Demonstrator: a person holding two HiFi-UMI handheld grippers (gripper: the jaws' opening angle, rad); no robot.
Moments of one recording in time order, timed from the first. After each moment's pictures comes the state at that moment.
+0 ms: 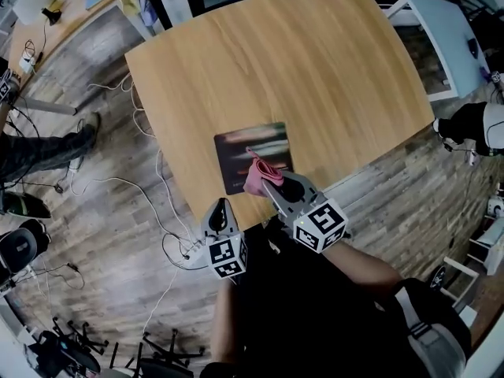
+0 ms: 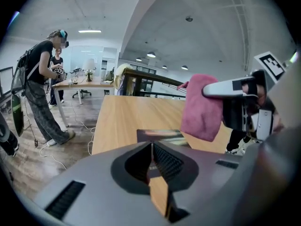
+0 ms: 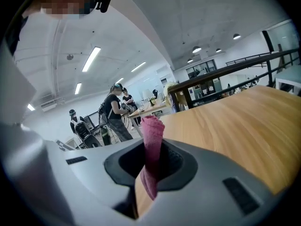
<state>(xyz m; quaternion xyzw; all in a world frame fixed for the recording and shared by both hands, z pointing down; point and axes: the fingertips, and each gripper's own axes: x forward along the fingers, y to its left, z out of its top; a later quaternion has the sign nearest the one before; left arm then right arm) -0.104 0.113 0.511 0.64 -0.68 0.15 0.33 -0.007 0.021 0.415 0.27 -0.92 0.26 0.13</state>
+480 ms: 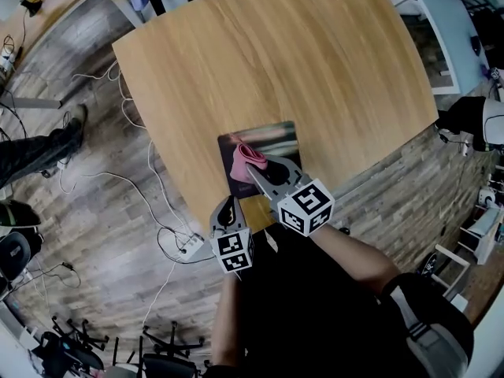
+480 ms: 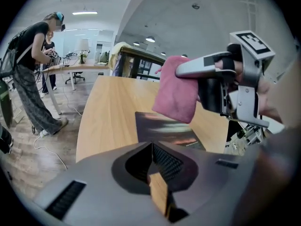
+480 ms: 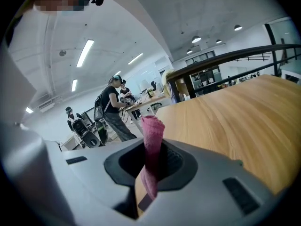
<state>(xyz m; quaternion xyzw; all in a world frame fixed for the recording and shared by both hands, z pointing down) -0.103 0.096 0.578 0.65 -0.63 0.18 0.39 -0.075 -0.025 0.477 0.26 -0.91 0.28 0.17</state>
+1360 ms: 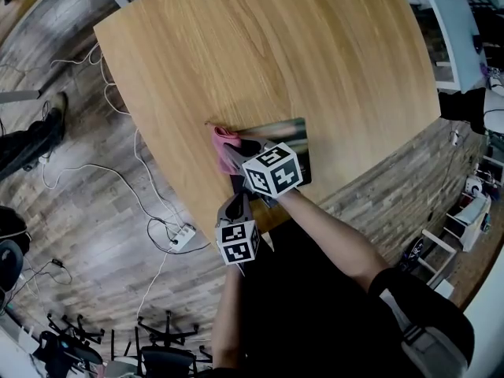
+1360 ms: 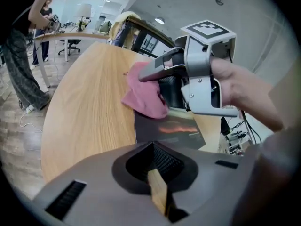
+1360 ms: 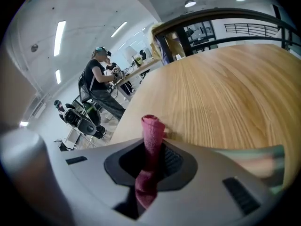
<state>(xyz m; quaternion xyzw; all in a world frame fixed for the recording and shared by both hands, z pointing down) -0.082 0.095 0.640 0.64 -0.55 0.17 0.51 -0.134 -0.044 0.624 0.23 -0.83 0.38 0.34</state>
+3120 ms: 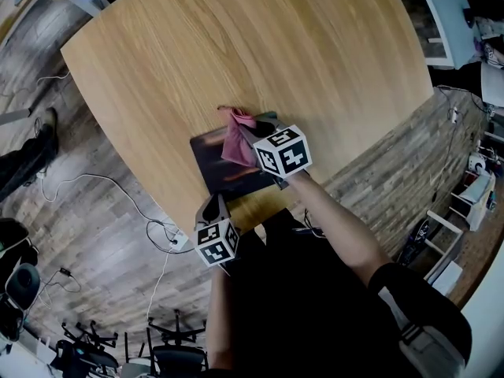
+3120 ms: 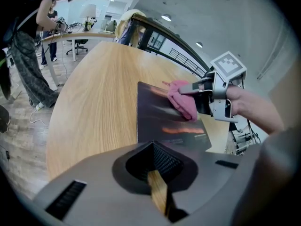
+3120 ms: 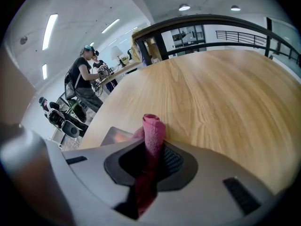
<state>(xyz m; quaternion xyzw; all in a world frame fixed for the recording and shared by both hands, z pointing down) -0.087 0.100 0.647 0.59 -0.57 0.19 0.53 -0.015 -0.096 0.641 0.30 -0.80 0.36 0.37</state>
